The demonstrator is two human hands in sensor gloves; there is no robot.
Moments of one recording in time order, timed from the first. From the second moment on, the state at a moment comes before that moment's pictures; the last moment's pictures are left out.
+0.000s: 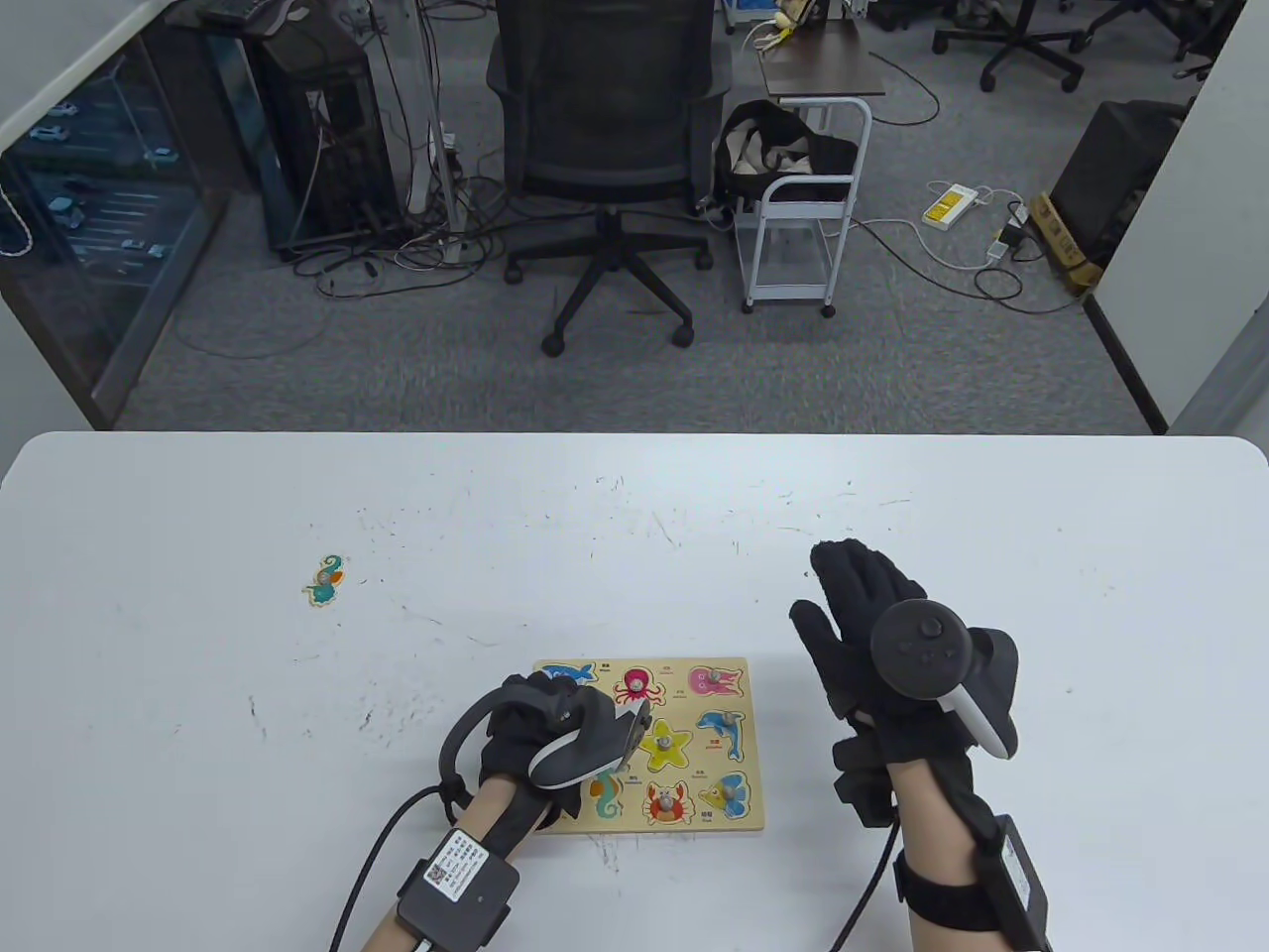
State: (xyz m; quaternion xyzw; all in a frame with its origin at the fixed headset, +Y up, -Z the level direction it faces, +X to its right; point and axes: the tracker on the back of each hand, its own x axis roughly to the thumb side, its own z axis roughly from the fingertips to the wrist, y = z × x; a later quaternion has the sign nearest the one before) left_hand -0.085 -0.760 -0.351 -0.04 -0.11 -0.26 0.96; right_hand 0.197 -0.637 -0.338 0.04 -0.05 0.96 0.26
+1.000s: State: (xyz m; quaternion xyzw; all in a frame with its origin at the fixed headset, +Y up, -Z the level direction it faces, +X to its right) left_hand -0.246 -0.661 -0.433 -0.05 0.16 -0.15 0.97; right_hand 0.203 -0.636 -0.335 0.03 -0.05 0.97 0.26
